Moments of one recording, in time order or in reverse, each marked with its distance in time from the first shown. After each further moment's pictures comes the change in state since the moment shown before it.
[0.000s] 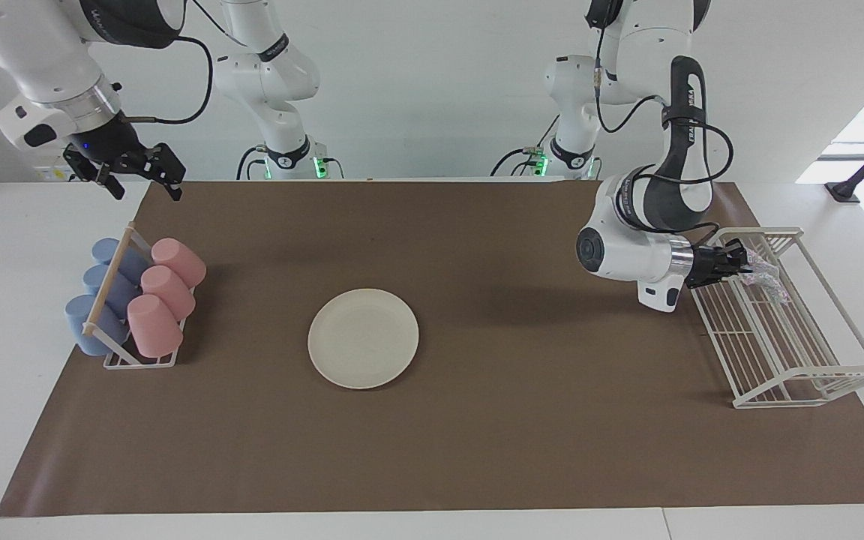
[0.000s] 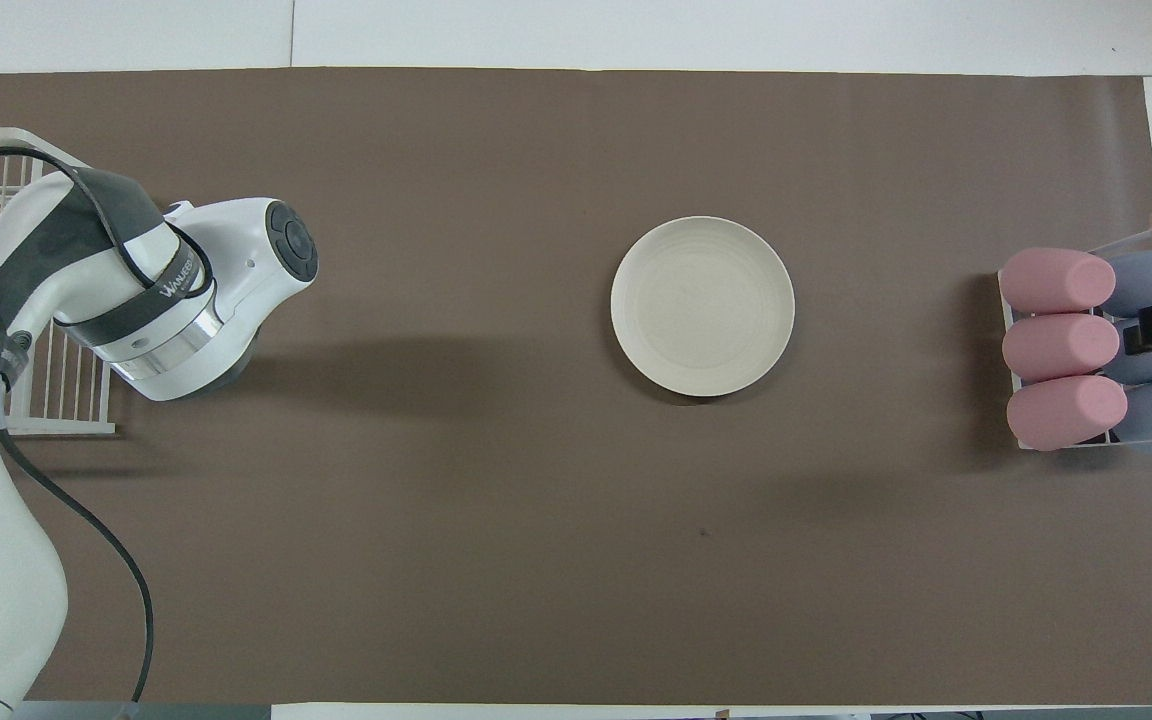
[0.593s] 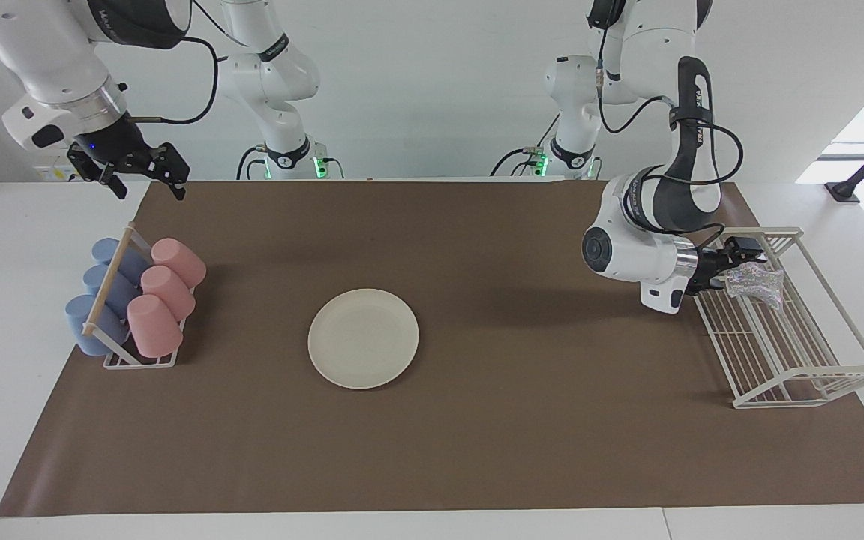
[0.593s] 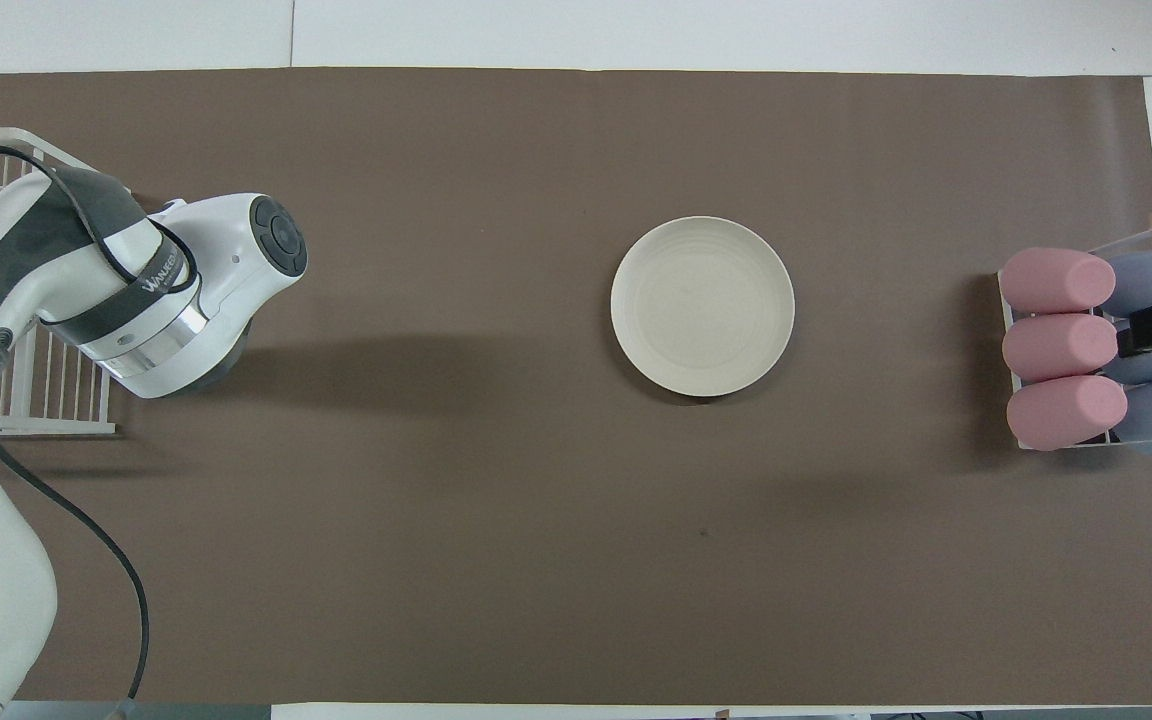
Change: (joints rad) left arm 0.013 -0.001 0.000 0.007 -0.041 0.022 -0.001; right arm 0.012 0.001 0.000 0.001 -0.013 -0.004 -0.001
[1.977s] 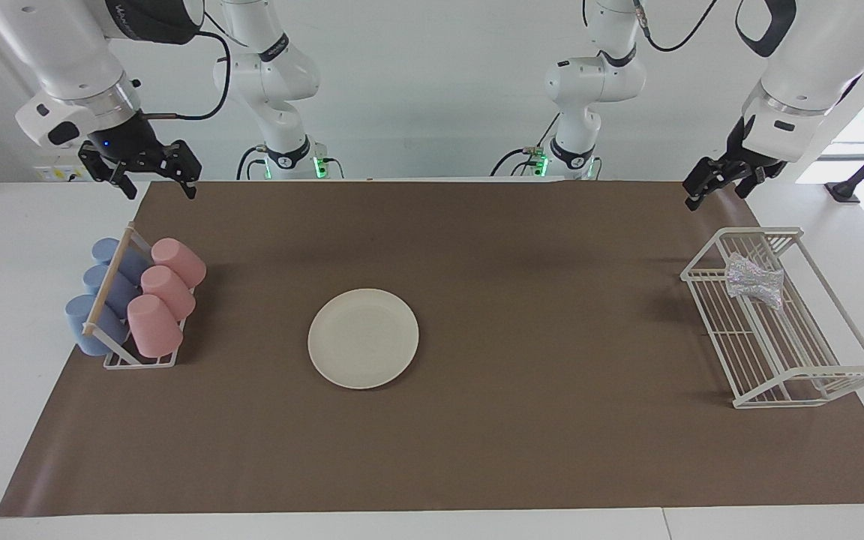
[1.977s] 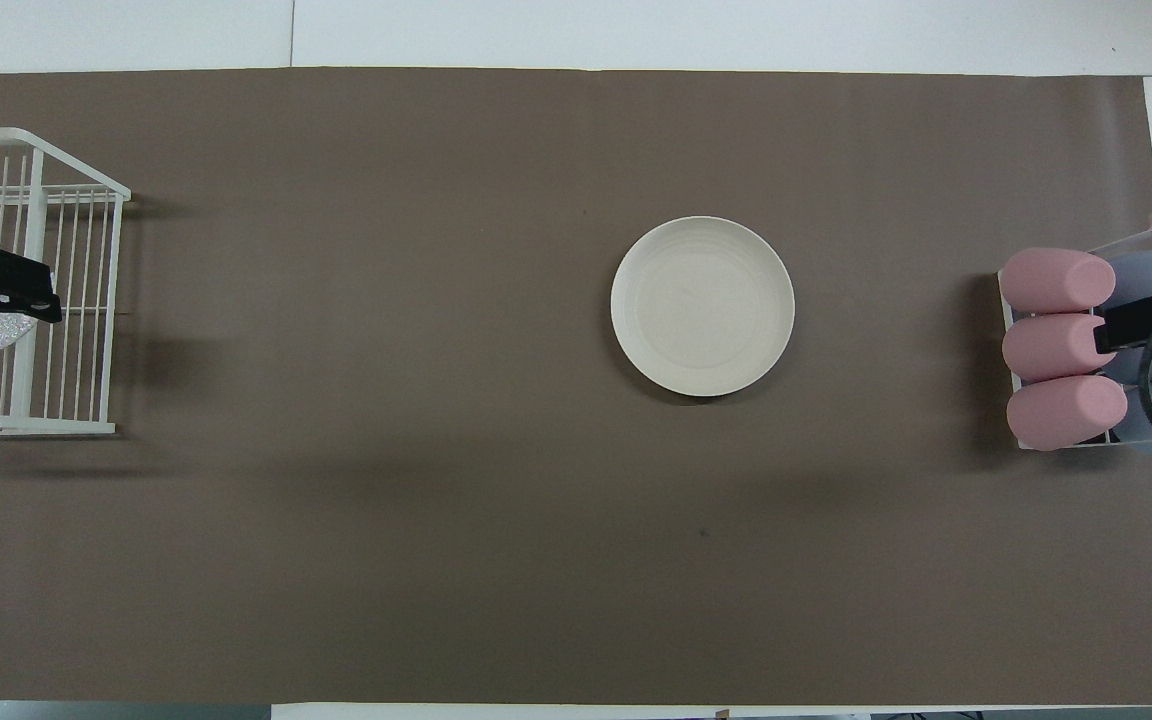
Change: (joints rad) left arm 0.203 -0.338 0.006 0.248 -1.074 -0.035 0.471; right arm 0.024 0.000 0.023 0.015 0.000 0.000 0.000
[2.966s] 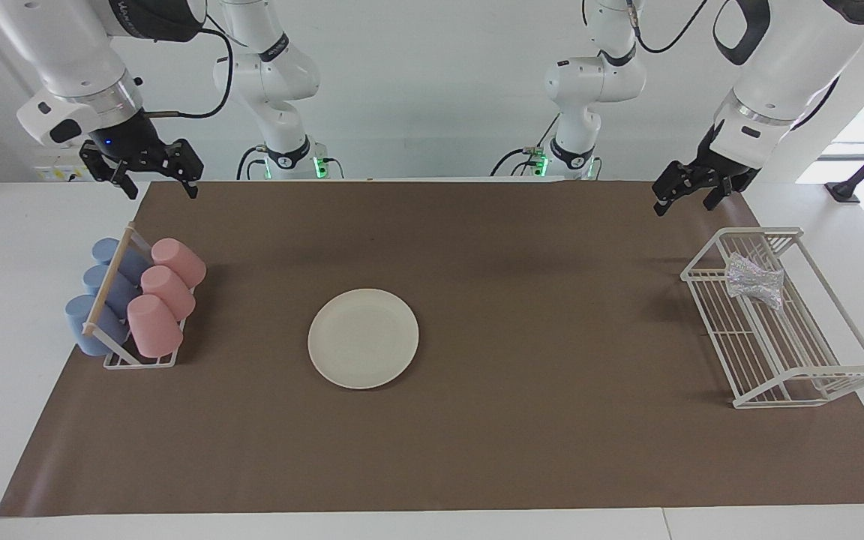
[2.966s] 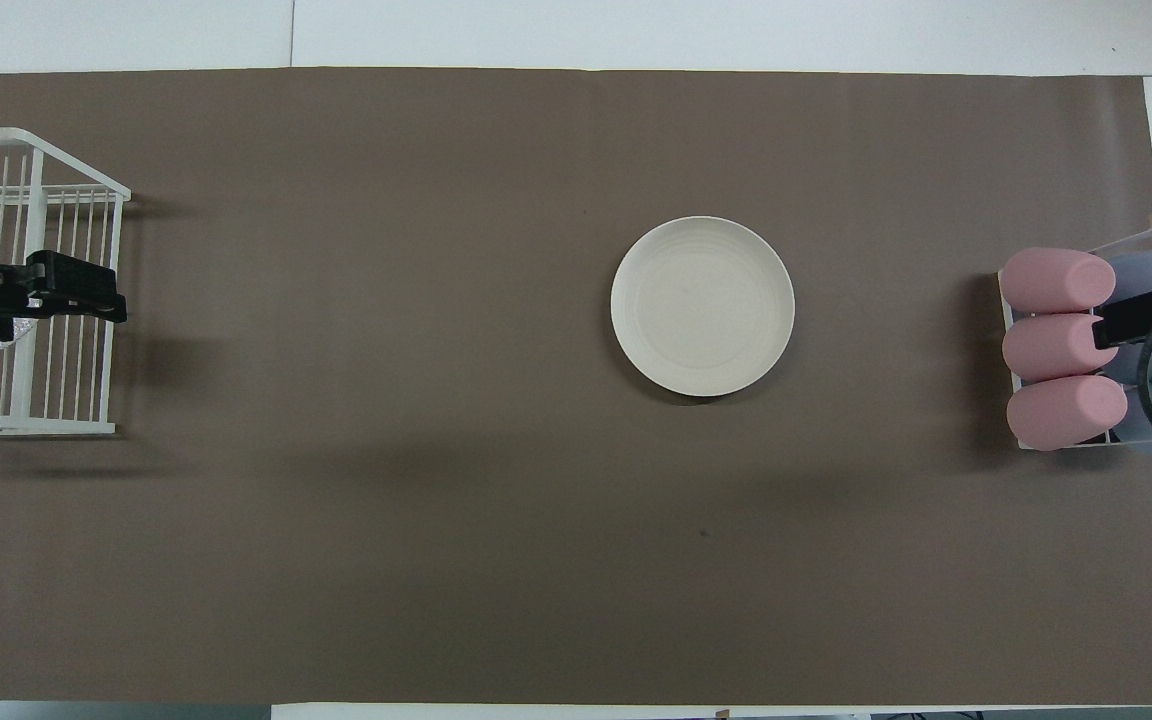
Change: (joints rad) left arm -0.023 -0.016 -0.012 -0.055 -0.039 0.083 0.013; right arm 0.003 0.007 0.000 0.013 0.000 0.000 0.000
